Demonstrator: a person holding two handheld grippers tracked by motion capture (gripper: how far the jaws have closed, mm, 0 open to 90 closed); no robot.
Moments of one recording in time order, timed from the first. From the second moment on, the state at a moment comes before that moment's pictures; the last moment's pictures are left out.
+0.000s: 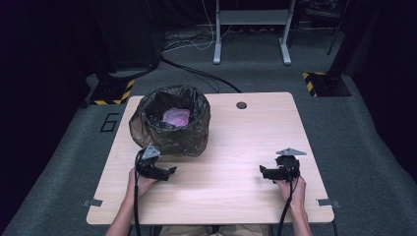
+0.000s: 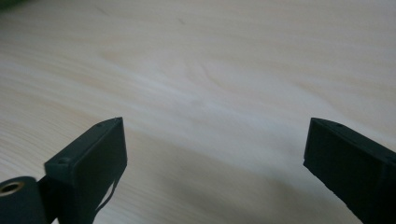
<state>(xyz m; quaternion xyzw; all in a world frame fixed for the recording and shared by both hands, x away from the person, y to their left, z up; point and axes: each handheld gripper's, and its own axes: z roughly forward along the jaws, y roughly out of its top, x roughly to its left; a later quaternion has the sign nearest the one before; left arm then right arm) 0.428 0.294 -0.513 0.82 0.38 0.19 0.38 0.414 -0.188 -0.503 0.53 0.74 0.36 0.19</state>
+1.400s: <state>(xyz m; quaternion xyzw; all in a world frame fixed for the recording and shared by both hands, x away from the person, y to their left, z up) 0.427 0.305 -0.530 0.81 0.43 0.19 0.34 0.584 0.014 -0.351 0.45 0.80 0.39 0.05</state>
